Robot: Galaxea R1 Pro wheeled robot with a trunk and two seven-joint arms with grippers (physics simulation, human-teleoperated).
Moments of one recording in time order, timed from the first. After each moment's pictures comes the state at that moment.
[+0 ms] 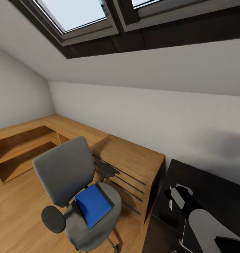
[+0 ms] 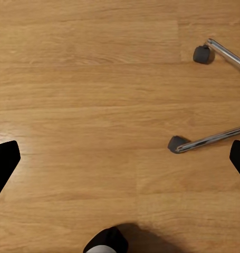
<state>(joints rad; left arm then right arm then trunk) -0.30 0.25 -0.07 -0.13 0.94 -0.16 0.09 -0.75 -0.06 -0.09 -0.43 -0.39 0.44 -0.40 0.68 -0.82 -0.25</state>
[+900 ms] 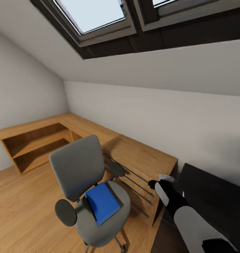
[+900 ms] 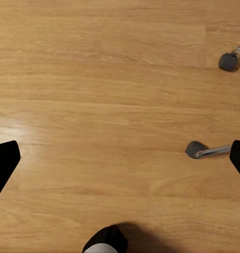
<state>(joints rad) -0.30 0.25 -0.07 -0.13 0.94 -0.16 0.10 -0.75 0.05 0.07 -0.57 -0.37 0.43 -0.41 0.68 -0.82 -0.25</state>
